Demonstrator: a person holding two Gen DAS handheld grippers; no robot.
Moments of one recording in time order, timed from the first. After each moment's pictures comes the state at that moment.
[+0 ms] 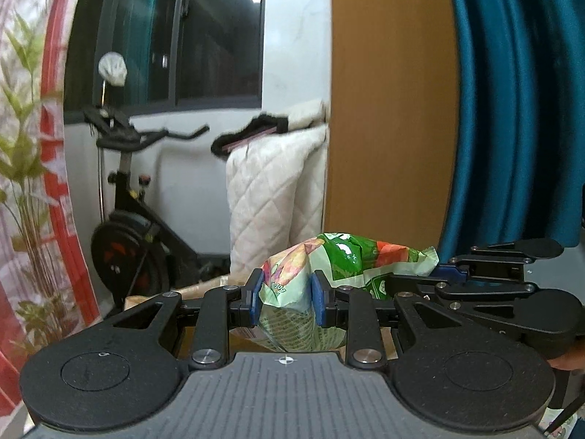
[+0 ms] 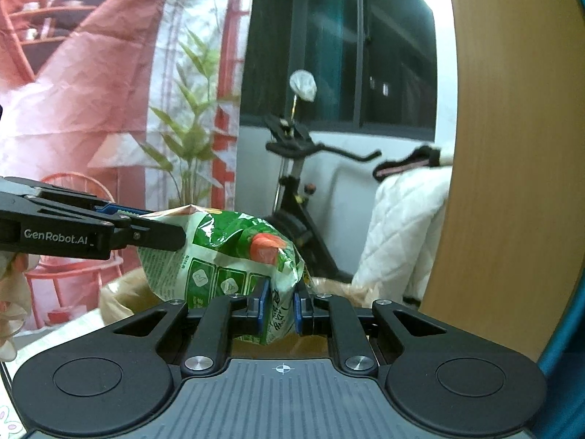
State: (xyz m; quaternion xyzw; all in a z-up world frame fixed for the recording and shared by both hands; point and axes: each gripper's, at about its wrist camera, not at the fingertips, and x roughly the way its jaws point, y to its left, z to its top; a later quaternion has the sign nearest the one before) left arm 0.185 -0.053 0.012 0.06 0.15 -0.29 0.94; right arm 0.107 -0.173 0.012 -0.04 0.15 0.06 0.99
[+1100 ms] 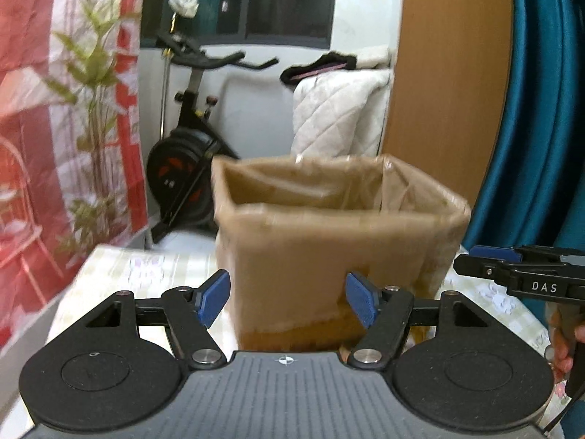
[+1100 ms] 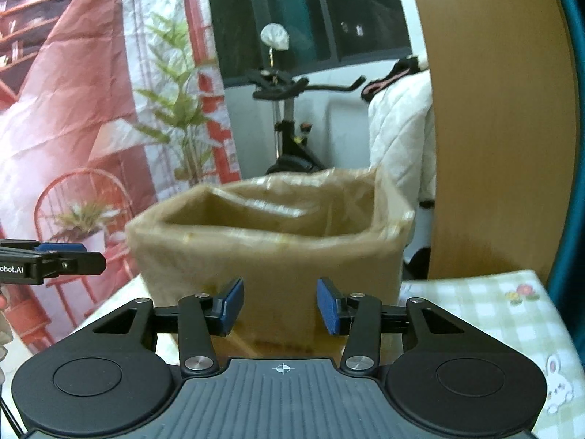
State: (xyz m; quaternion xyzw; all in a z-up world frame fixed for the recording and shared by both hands) left arm 0.112 0.034 -0.044 0.02 0.25 -0.19 0.95; right arm 0.040 -0.170 -0.067 0.08 0.22 0.07 0.97
